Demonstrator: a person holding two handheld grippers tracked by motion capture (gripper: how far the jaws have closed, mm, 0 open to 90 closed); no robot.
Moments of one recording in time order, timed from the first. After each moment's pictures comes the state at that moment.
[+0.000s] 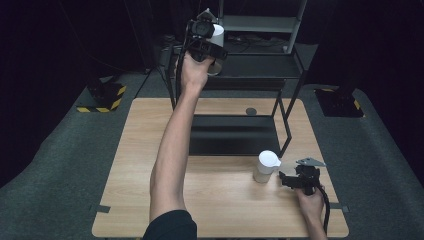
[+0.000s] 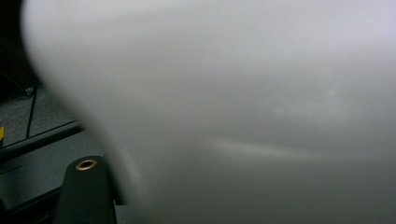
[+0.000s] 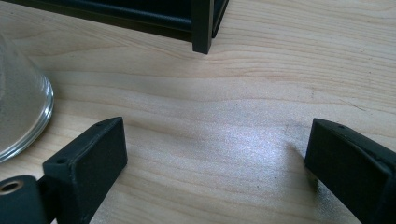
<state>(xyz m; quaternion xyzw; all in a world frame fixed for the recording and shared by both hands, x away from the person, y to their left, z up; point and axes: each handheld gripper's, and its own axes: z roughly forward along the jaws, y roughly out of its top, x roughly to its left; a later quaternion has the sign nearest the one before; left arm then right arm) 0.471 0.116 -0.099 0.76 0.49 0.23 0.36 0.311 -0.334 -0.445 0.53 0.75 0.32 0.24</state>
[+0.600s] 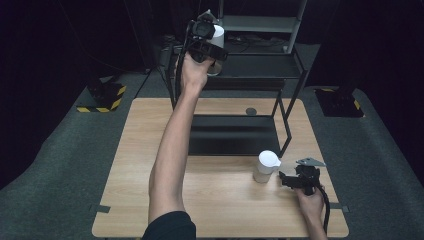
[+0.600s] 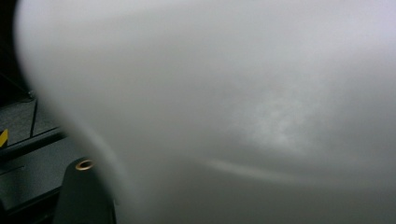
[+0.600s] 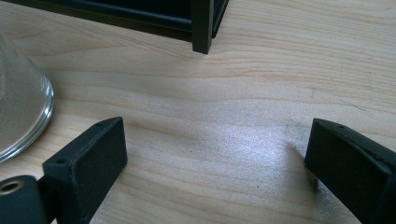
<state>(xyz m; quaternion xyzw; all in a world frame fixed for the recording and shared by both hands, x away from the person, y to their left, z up) 0.470 0.115 -0.100 0.76 0.49 0.23 0.36 0.311 -0.333 -0.445 0.53 0.75 0.32 0.24</state>
